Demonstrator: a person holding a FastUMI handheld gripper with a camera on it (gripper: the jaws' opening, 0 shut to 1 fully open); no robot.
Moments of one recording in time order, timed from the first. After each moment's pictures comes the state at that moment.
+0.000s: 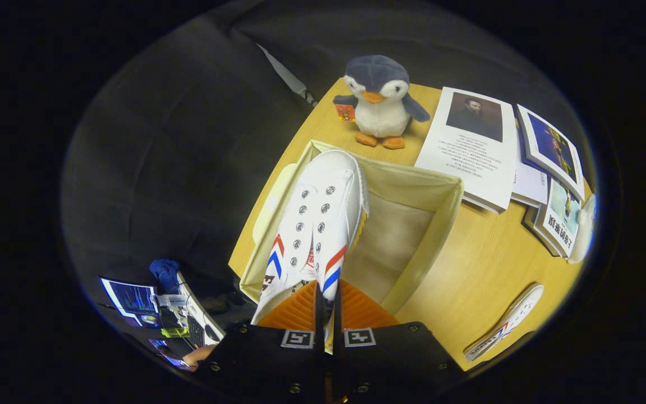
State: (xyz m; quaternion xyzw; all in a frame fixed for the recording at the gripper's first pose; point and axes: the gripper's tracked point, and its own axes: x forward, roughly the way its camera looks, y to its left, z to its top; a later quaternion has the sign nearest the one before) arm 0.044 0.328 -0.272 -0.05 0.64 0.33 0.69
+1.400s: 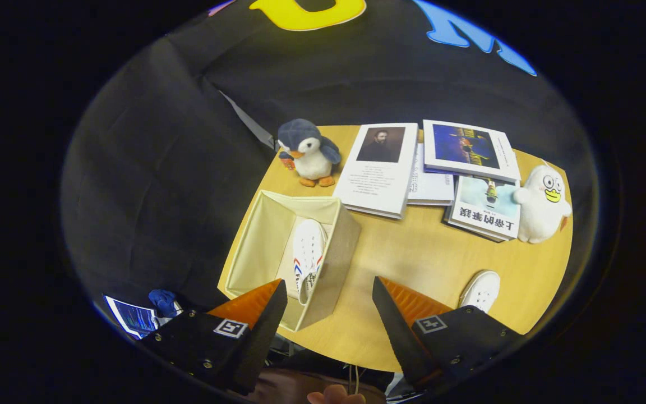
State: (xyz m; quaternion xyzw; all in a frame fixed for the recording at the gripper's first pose) arm 0.081 0.175 -0.189 0.02 0.57 0.25 0.78
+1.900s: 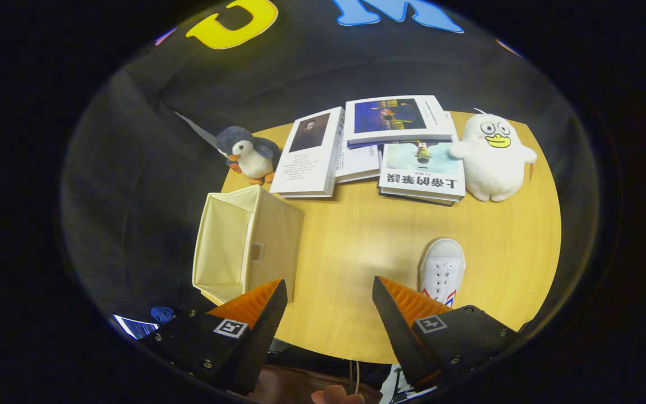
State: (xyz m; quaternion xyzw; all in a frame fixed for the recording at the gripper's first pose) arm 0.081 0.061 -0.233 0.06 0.58 0.17 0.79
